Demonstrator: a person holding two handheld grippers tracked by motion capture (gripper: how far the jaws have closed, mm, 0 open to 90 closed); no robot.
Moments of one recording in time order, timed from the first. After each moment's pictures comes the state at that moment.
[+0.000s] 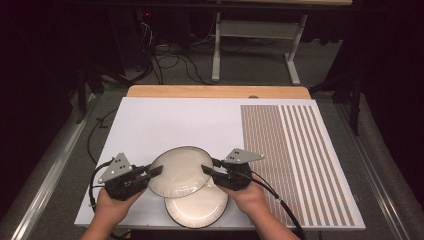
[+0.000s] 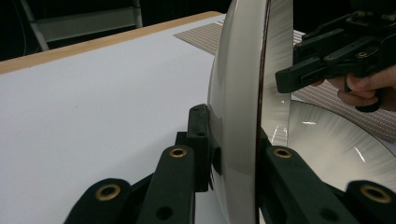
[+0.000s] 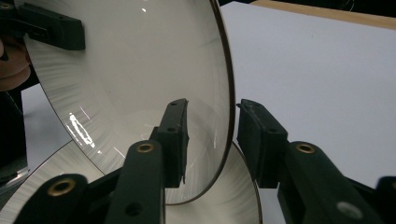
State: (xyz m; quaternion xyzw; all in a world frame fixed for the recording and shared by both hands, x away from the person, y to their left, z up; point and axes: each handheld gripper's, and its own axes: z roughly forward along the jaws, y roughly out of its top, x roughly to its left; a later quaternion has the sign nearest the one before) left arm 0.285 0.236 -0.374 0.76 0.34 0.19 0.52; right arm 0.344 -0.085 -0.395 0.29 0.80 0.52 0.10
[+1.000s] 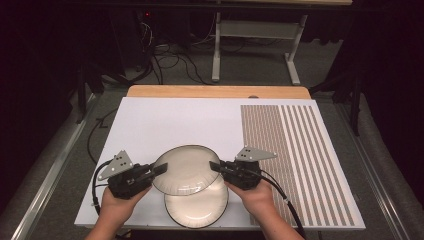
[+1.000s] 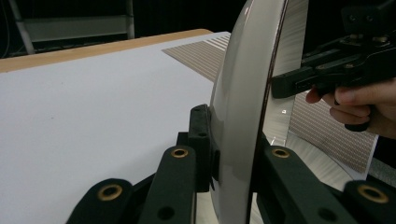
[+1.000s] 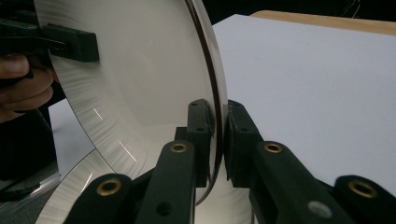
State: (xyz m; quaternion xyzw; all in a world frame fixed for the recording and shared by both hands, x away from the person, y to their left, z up) left arm 0.285 0.222 -0.363 0.73 0.35 0.16 0.56; right arm 0.339 -0.106 -0.379 0.30 0.78 0.54 0.07
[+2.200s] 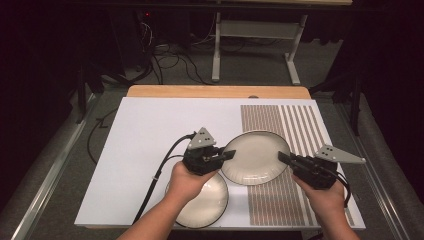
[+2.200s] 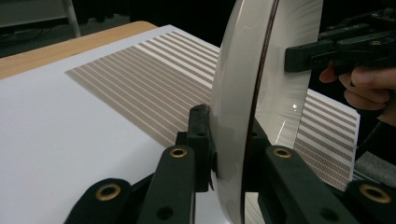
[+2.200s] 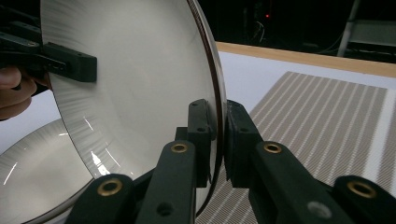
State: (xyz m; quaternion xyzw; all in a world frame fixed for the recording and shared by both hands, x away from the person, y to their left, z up) left arm 0.346 0.059 -0.331 0.78 0.30 0.11 0.53; right arm 0.328 -0.266 -0.345 0.37 0.74 0.54 0.18
